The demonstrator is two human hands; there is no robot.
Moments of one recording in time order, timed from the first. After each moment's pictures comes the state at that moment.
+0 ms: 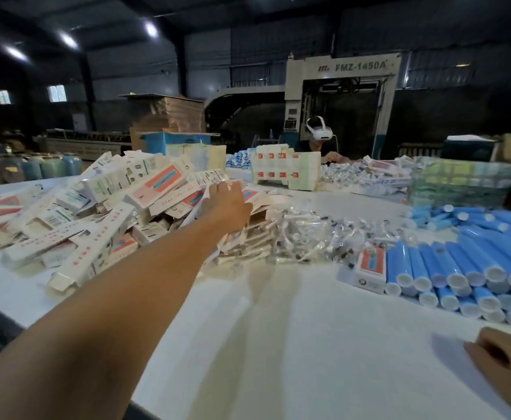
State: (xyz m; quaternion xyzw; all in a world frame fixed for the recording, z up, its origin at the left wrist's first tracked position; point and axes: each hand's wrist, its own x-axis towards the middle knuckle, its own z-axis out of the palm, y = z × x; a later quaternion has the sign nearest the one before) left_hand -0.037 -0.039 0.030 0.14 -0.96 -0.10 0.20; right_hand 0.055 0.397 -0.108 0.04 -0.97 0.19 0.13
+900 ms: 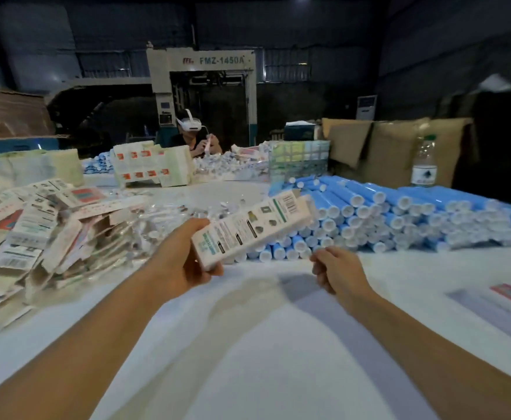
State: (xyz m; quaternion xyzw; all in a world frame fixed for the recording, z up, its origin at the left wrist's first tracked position) left_hand 0.061 0.148 0.002 0.02 -0.66 -0.74 -0.12; right_hand 0.071 0.395 -0.069 -0.12 -0.72 0.66 0.18
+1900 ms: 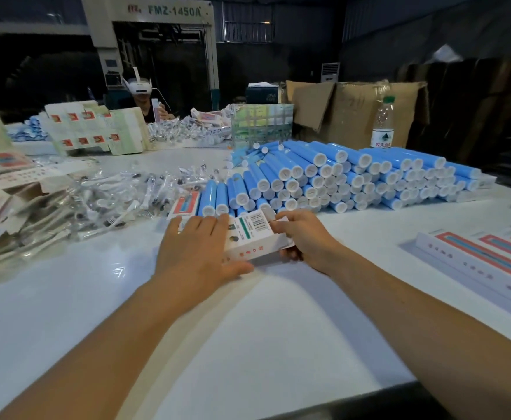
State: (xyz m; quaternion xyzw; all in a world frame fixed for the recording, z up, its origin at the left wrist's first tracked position) left_hand 0.078 0.202 -0.054 -0.24 -0.95 0.04 0.19; right_hand 0.081 0.402 -0.069 -0.05 -0.75 0.65 0.07
